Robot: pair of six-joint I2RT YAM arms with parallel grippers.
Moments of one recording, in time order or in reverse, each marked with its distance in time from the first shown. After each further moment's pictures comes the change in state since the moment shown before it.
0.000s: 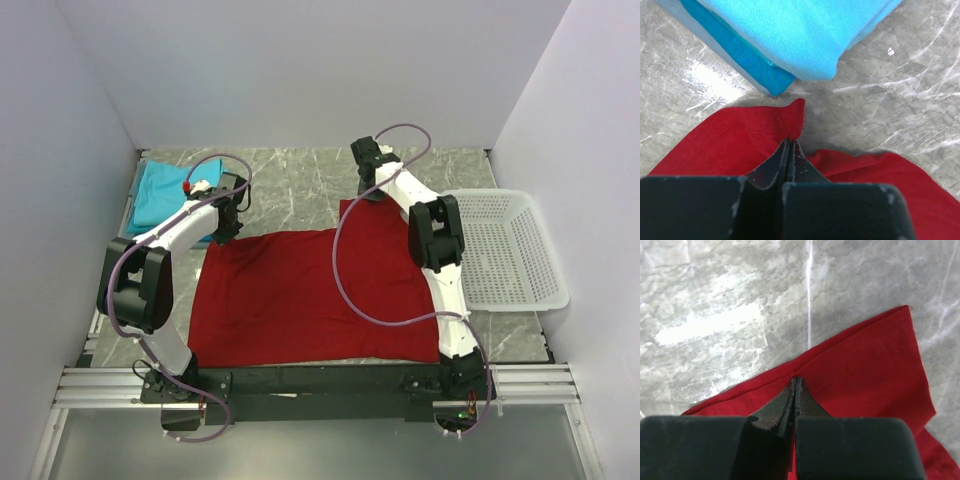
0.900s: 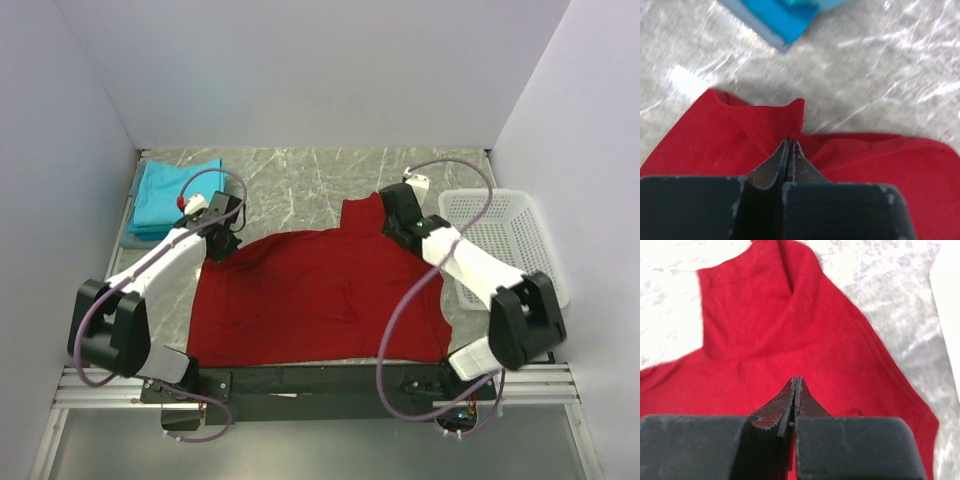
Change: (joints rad) left arm -0.045 -0.245 -0.190 0.037 0.046 -0.013; right arm 0.095 -0.917 -1.046 0.400 0.080 0.038
